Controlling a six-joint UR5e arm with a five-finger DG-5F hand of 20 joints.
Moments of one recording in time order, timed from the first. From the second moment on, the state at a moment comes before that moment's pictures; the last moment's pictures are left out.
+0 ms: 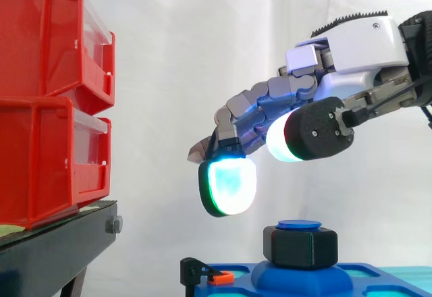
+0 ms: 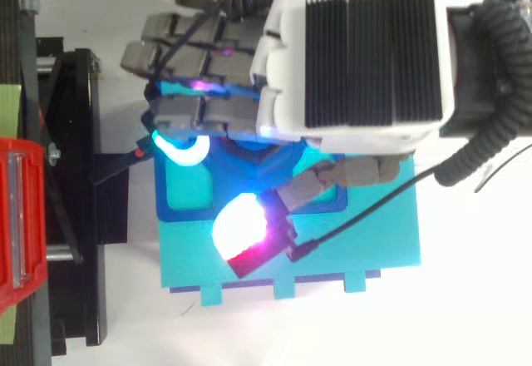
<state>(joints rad) 0.08 -2.23 -1.03 -3.17 -1.54 -1.38</state>
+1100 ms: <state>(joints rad) 0.12 -2.23 -1.08 -3.14 -1.51 -1.36</state>
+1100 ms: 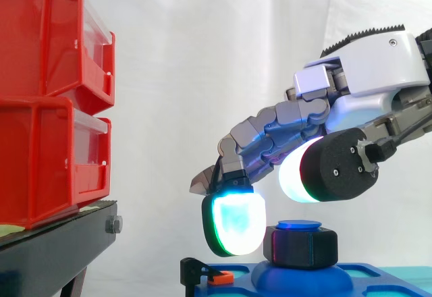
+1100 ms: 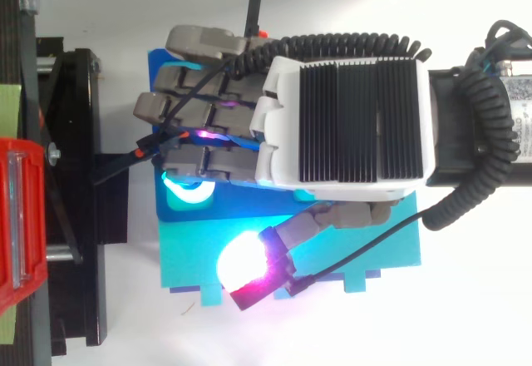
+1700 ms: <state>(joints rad) 0.07 -2.23 -1.08 -3.17 -1.58 -1.37</state>
